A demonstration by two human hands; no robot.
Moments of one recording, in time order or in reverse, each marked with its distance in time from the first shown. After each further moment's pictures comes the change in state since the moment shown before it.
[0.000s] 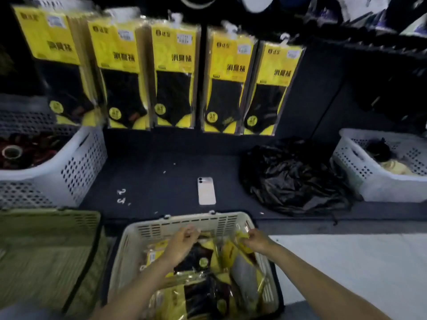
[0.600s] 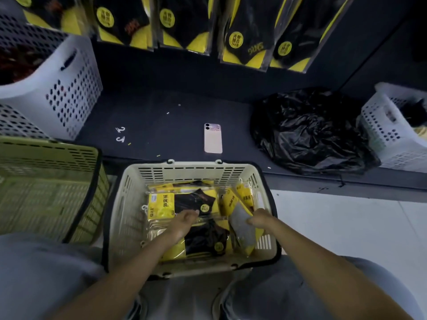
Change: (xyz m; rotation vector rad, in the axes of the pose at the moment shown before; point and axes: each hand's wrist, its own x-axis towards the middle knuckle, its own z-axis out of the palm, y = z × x) left_hand -0.025 -0.084 0.034 -0.048 -0.106 -0.298; right_hand 0.031 0.057 0.046 -0.319 -0.160 0.268
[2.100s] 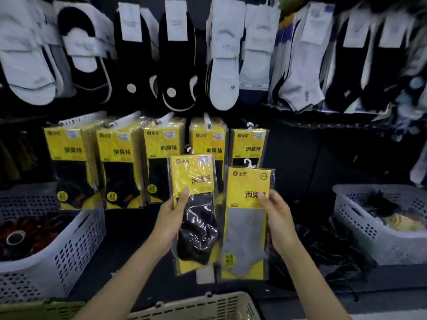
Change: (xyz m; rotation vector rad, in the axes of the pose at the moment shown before) left_hand -0.103 0.329 -0.075 -0.346 0.285 0.731; right_hand -0.188 -0.077 -0.226 1.348 0.556 -1.111
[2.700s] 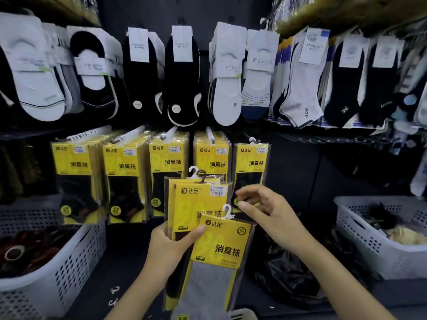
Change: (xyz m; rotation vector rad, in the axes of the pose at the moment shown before) left_hand -0.039 0.011 -0.017 -0.028 -0.020 0.137; right_hand -0.021 -0.074 0.026 -0.475 -0.427 -0.322
